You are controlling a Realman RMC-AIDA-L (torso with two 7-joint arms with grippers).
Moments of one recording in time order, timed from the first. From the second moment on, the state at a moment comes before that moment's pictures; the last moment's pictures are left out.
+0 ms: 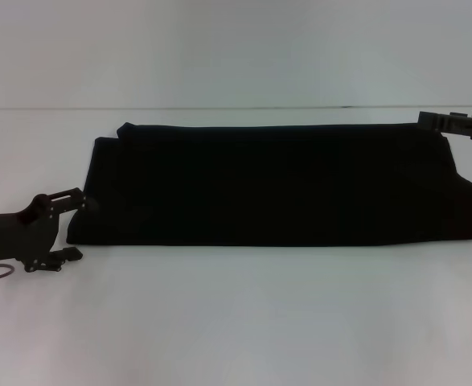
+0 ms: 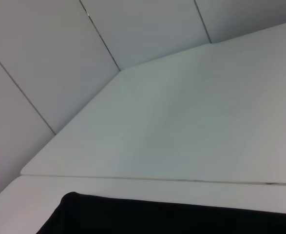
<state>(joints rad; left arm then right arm) -0.60 -2.02 0.35 0.61 2.43 1.27 -2.90 0.70 1.92 -0.42 -0.56 -2.15 -1.29 1.86</state>
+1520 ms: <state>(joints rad) -0.63 -2.02 0.36 0.58 2.43 1.19 -2.86 0.69 1.92 -0.42 -0.56 -2.15 -1.30 1.86</state>
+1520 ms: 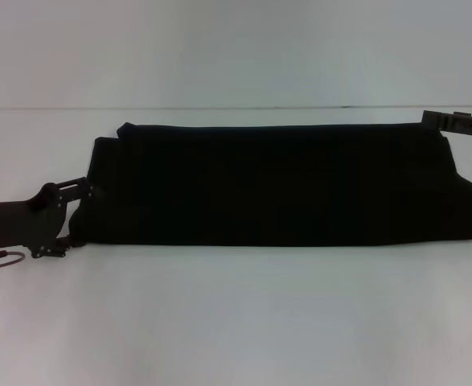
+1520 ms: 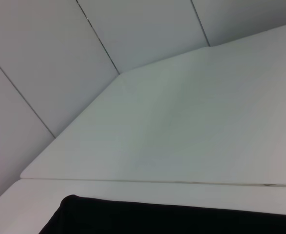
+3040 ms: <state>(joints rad) -0.63 -2.01 0.37 0.58 2.46 1.24 -2.86 0.69 1.92 -0.42 -0.56 -2.15 -1.29 1.86</state>
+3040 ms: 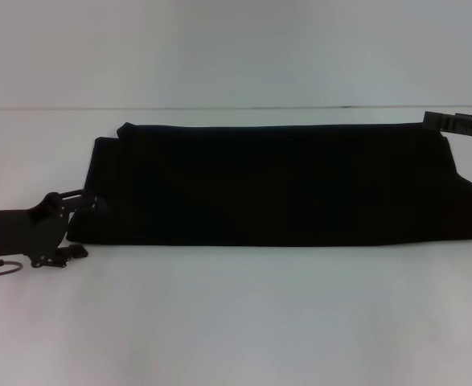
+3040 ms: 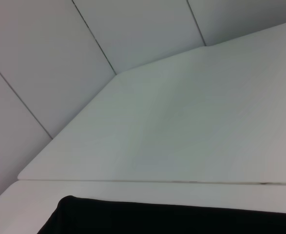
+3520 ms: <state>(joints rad) -0.64 -2.01 0.38 0.57 2.46 1.19 -2.85 0.69 1.92 -0.42 -0.57 -2.15 -1.30 1.87</state>
